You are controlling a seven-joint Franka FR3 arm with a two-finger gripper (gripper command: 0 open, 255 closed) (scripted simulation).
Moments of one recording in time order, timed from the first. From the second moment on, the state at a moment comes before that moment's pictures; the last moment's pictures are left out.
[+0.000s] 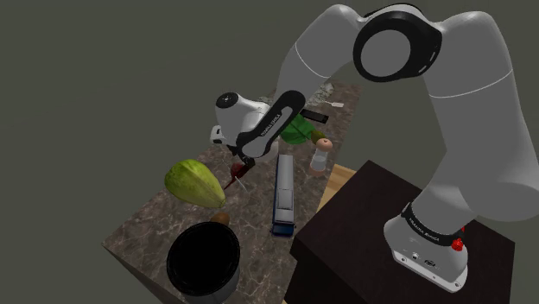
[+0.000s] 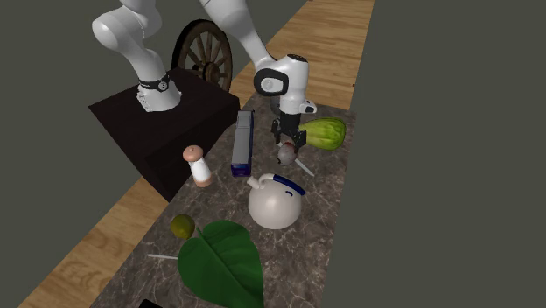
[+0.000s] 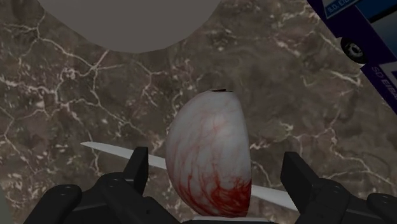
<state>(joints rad) 0.30 0.72 -0.01 -1.86 -0.45 2.56 -0.88</state>
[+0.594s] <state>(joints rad) 0.30 0.72 -0.01 -1.86 -0.45 2.56 -0.88</state>
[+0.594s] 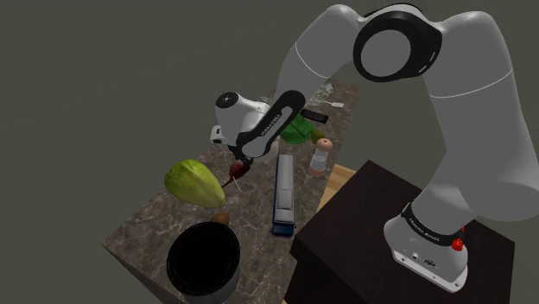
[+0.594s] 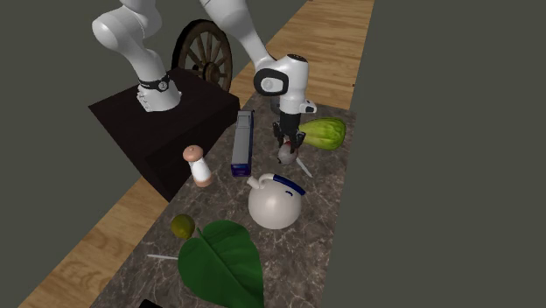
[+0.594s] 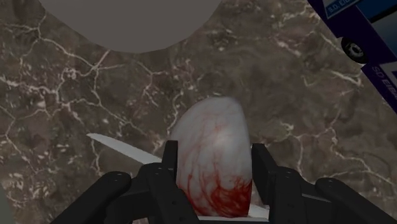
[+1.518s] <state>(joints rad) 0.28 0.59 0.01 -1.89 -0.42 2.47 -0.92</state>
